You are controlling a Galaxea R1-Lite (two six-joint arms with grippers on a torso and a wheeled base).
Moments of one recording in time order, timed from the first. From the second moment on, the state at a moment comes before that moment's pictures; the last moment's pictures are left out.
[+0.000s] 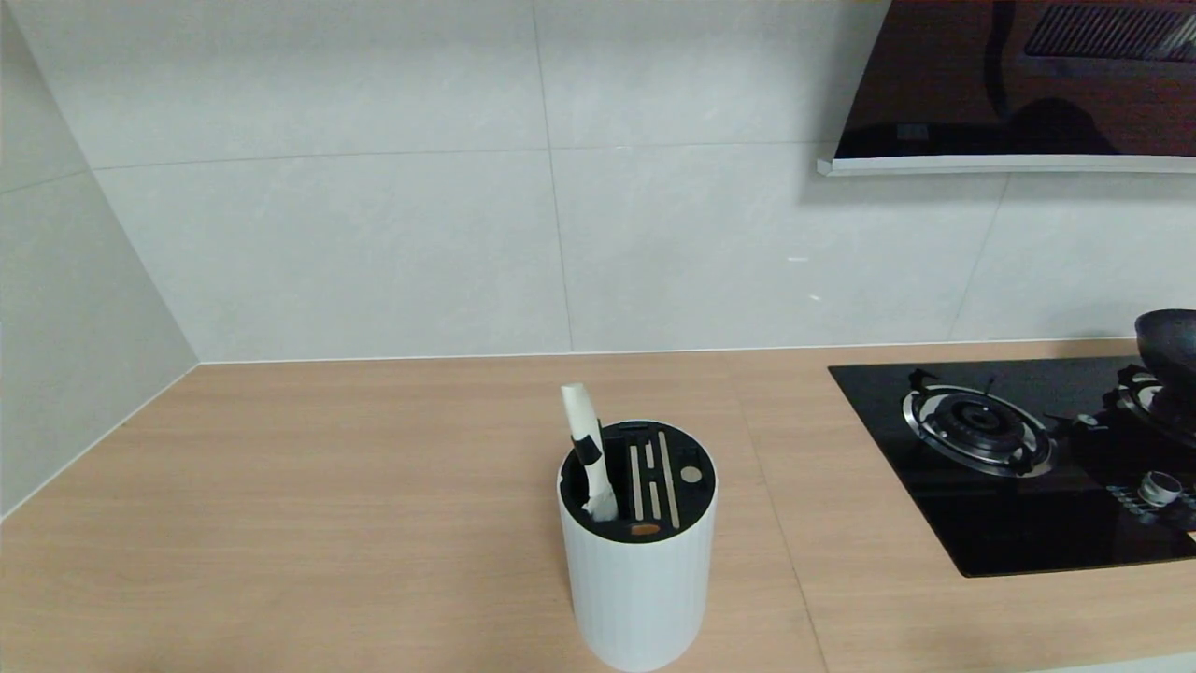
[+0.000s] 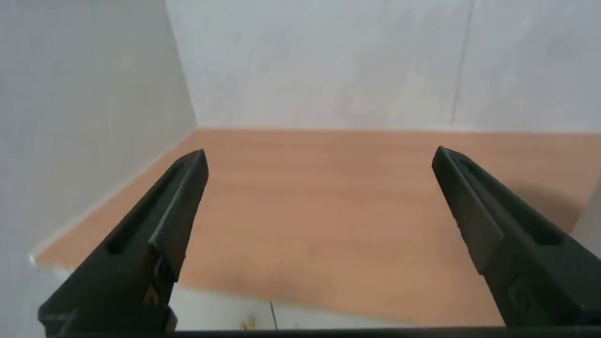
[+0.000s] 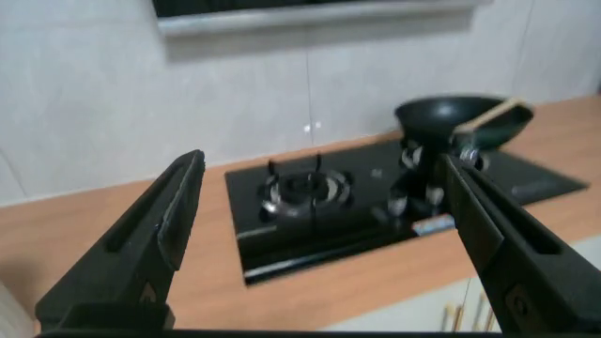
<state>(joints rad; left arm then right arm) -0.01 0.01 -0.07 -0.09 0.24 0.11 0.00 0.01 -0.12 -0.06 -0.23 0.02</state>
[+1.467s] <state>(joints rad) 0.00 0.00 0.00 0.00 -0.02 0.01 0.00 0.00 0.00 0.00 -0.02 0.00</state>
